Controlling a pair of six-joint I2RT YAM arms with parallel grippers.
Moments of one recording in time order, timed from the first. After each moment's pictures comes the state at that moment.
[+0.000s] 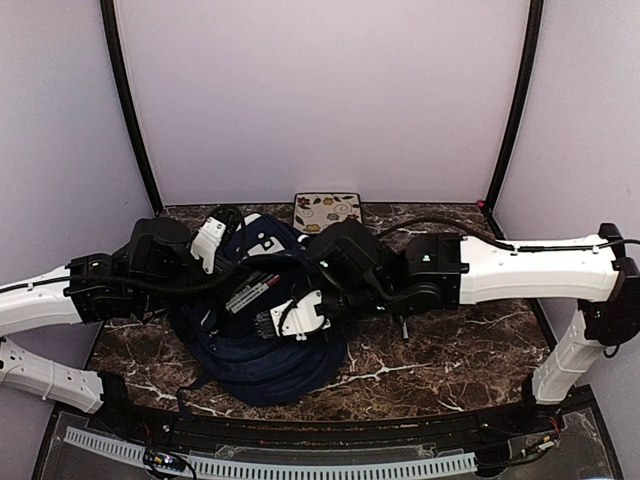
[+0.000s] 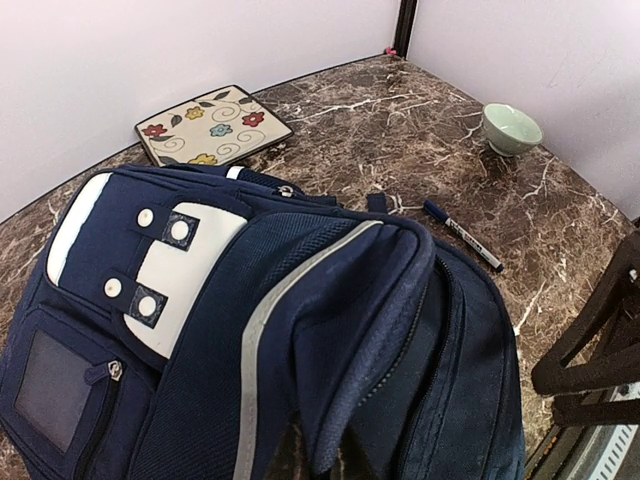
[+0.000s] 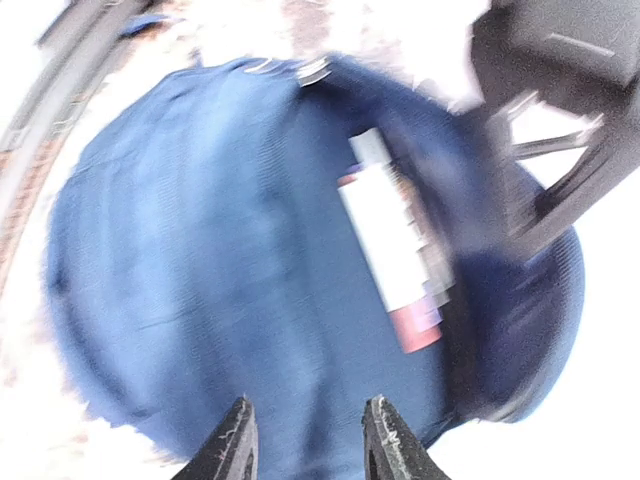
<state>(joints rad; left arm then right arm) -1.02 1.01 0.88 -0.40 -0.31 -0.25 1.31 1.66 1.45 -0.55 0.16 -0.89</state>
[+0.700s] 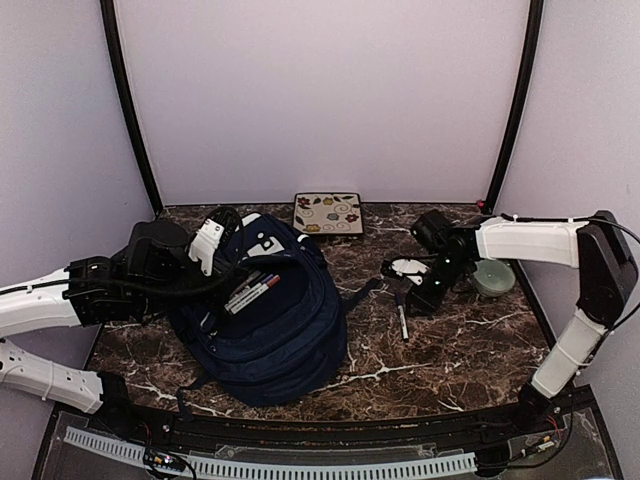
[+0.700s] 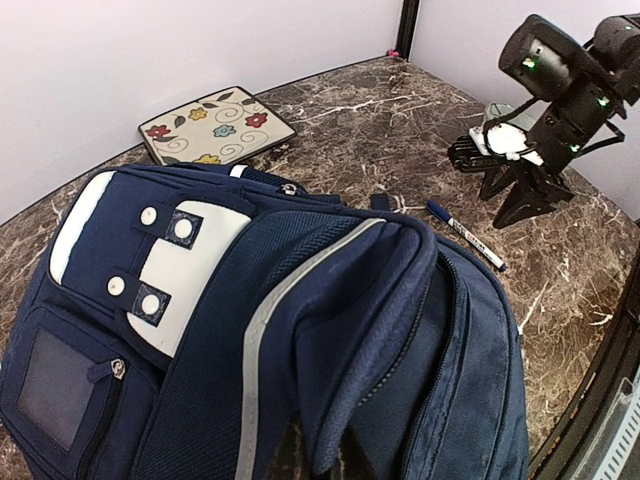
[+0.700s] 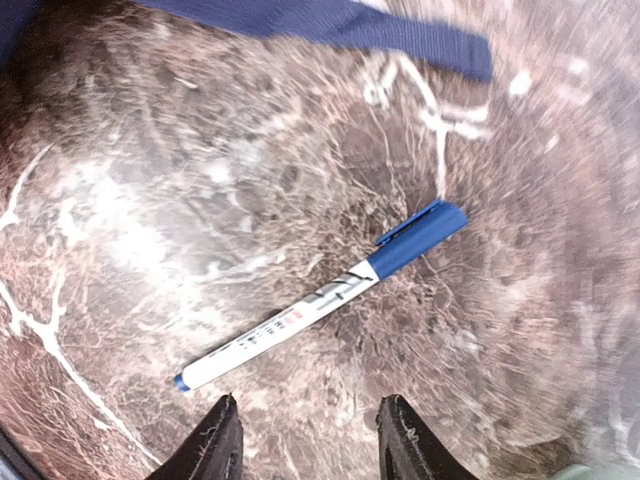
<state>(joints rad) -1.02 0.99 0.86 -0.39 -0.33 -0.25 0.62 1.61 1.08 -0.73 -0.09 -0.42</state>
